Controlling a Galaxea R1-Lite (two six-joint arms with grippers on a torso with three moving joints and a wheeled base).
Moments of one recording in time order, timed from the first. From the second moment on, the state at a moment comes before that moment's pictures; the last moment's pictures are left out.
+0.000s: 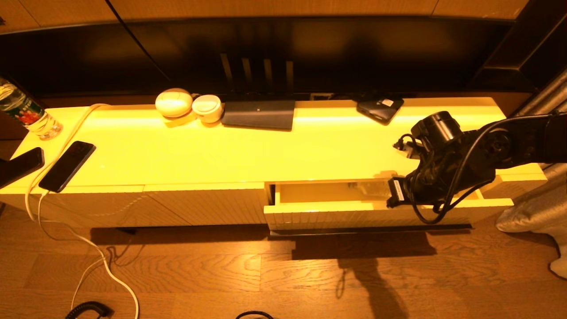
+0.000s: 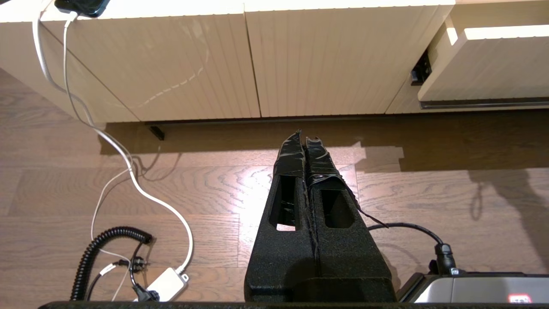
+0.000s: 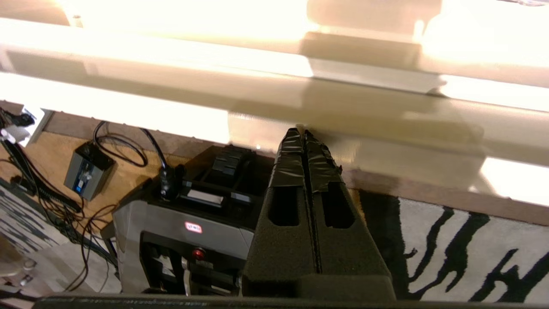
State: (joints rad) left arm 0.00 0.00 0.00 0.00 0.00 0.01; right arm 0.27 1.94 -1.49 0.47 0.10 0.22
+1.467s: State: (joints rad) left arm 0.00 0.00 0.00 0.00 0.00 0.01; right arm 0.25 1.95 -1.27 -0.05 0.00 0.03
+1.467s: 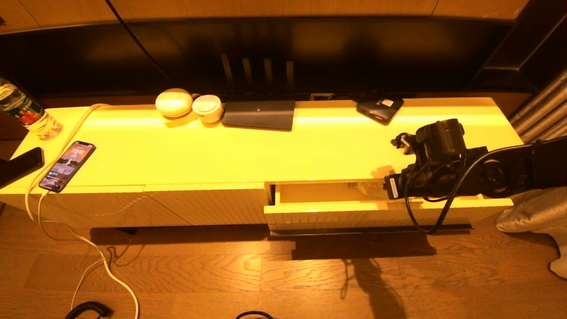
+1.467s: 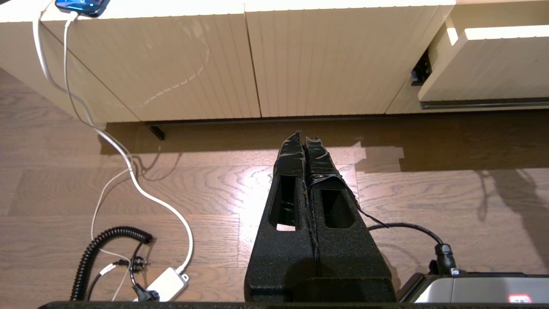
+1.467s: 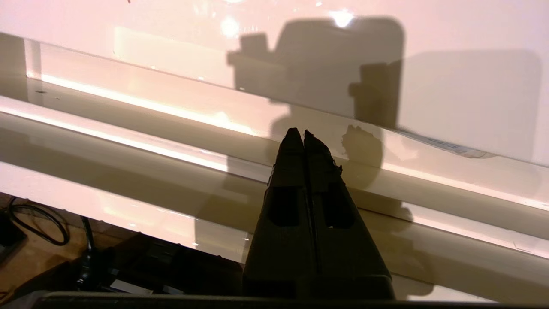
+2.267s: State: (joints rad) left arm 0.00 0.00 0.00 0.00 0.00 0.01; right arm 0.24 1.95 -1.17 -0.08 0.01 0.00
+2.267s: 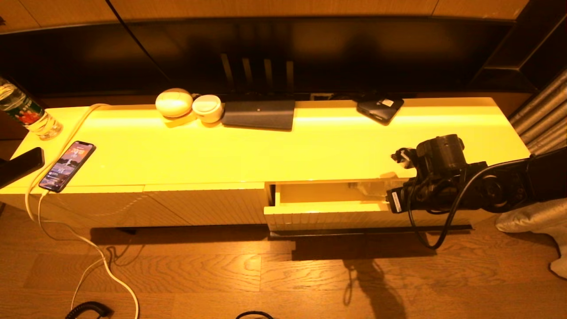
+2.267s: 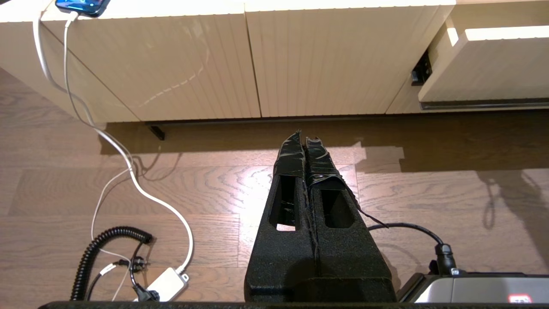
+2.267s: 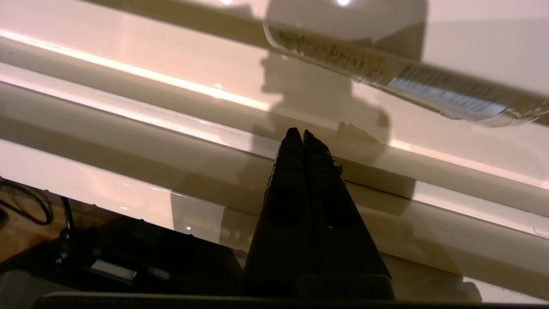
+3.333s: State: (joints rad) left arm 0.00 0.00 0.00 0.00 0.00 0.01; right arm 0.26 1.89 -1.13 0.32 0.04 0.05
